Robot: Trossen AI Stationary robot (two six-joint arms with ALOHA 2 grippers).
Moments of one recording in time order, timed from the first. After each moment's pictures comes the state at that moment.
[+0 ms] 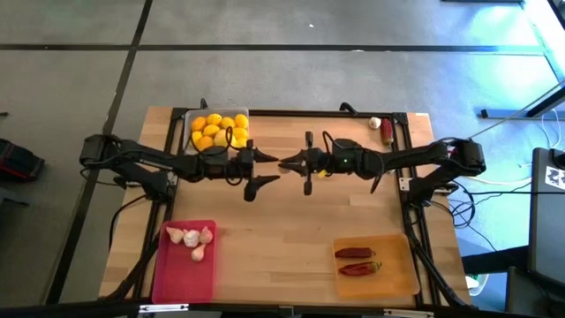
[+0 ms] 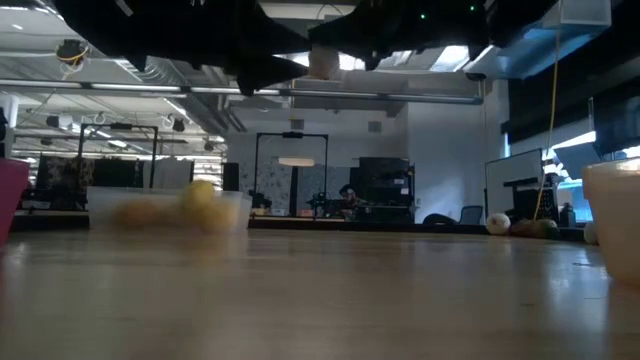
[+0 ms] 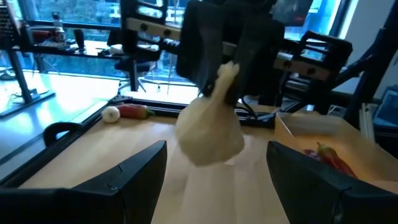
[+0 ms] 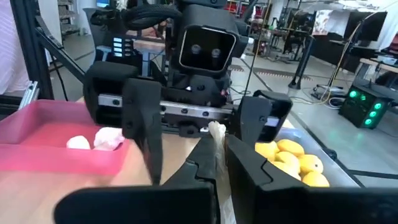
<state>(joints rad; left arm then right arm) 0.07 1.32 0.58 0.66 -0.06 -0.07 -0.07 1.51 0.90 0.57 -0.07 -0.16</state>
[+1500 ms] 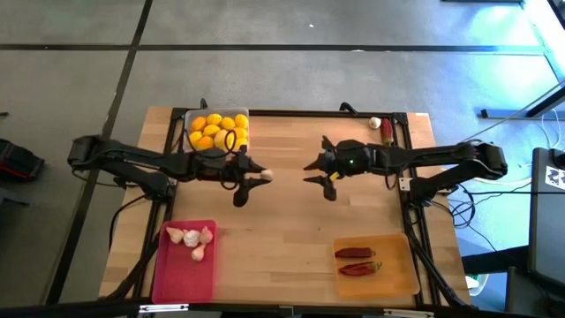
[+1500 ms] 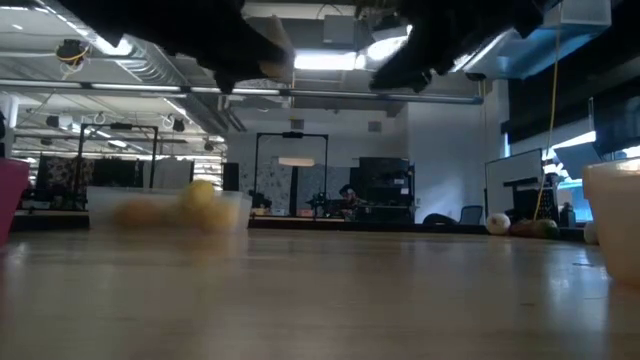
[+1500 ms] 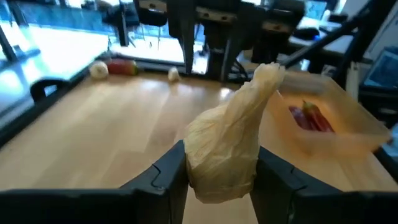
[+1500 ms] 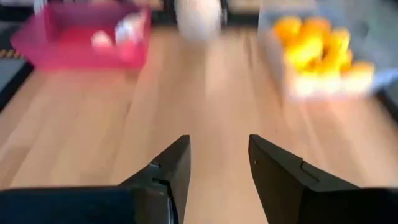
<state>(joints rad) 0.02 1.20 0.62 0.30 -0.07 -0.11 -0.07 1.30 0.90 -0.07 -0.08 -0.08</state>
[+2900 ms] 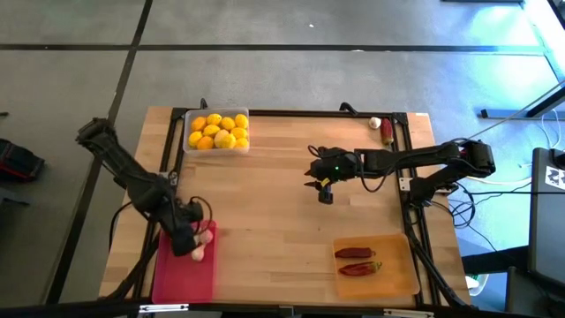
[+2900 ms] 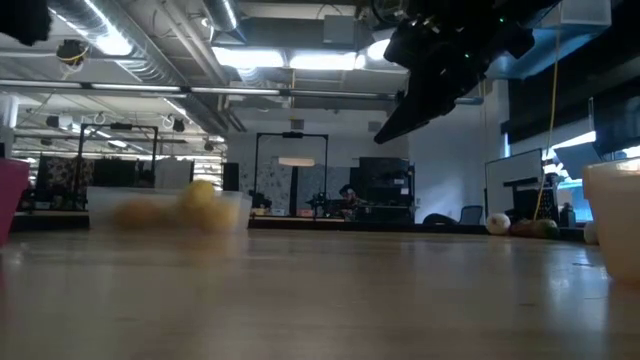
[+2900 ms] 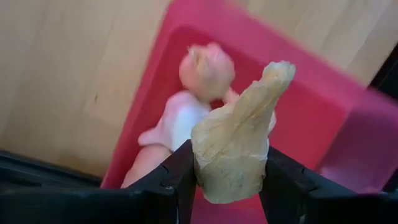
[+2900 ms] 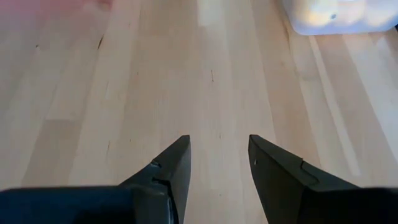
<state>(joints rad) -0.74 1.08 0.79 -1.00 0.04 -1.28 -0.07 1.43 0.89 -0.17 -0.03 -0.08</state>
